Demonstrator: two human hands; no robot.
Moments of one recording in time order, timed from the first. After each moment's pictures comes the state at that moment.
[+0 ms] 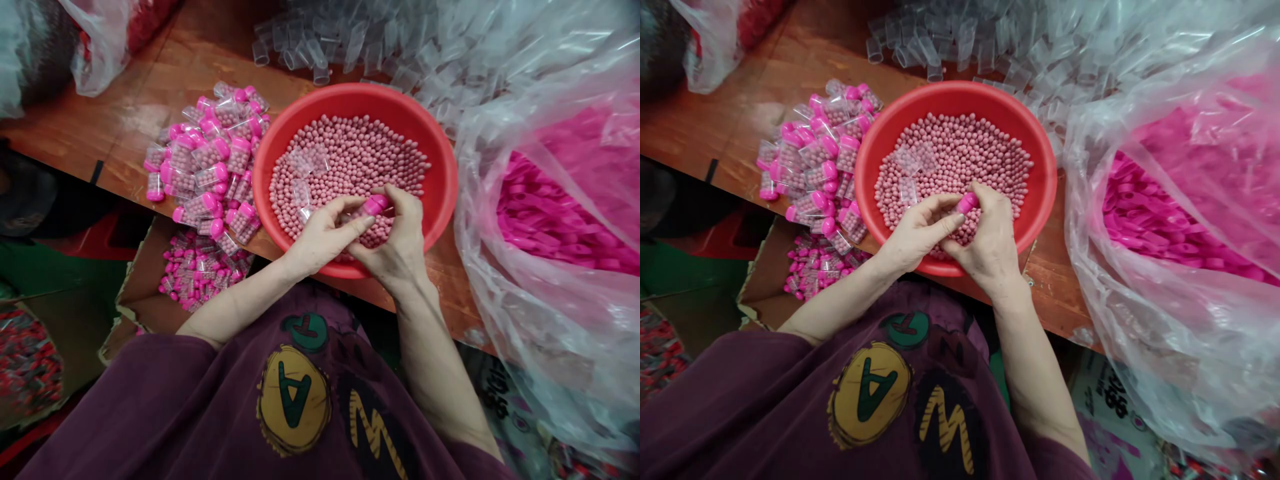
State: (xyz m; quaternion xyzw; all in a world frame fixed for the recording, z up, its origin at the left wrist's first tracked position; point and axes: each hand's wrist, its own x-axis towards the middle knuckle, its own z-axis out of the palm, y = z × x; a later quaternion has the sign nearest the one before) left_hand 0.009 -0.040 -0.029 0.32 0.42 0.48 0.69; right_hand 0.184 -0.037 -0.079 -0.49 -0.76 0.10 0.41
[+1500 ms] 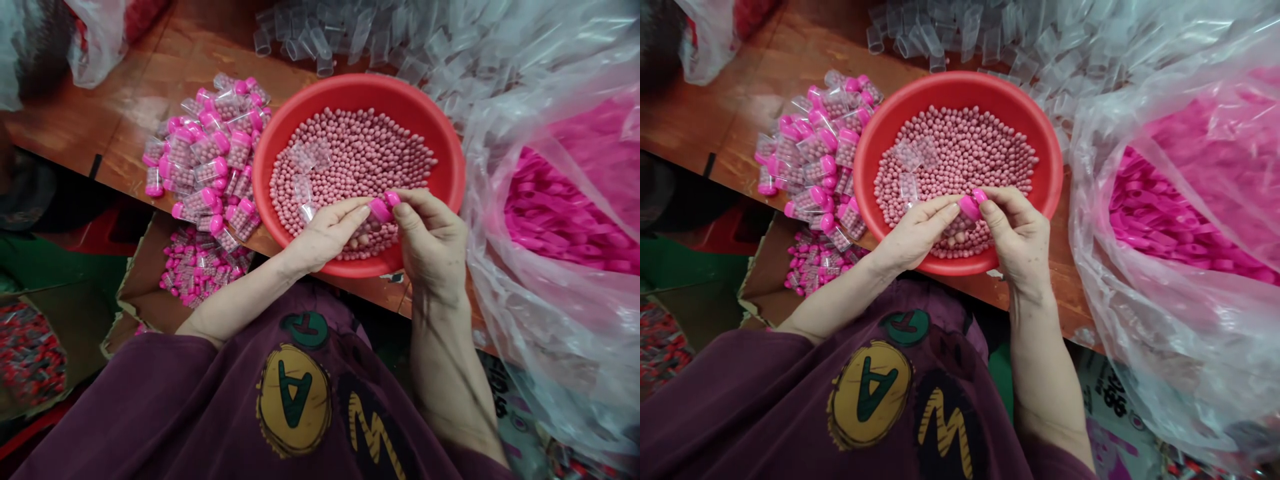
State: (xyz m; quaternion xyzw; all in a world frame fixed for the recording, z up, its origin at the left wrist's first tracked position) left_hand 0.011 -0.040 -0.035 0.32 0.42 0.42 0.74; right_hand 0.192 -0.030 -0.057 -0.52 -0.60 0.34 0.51
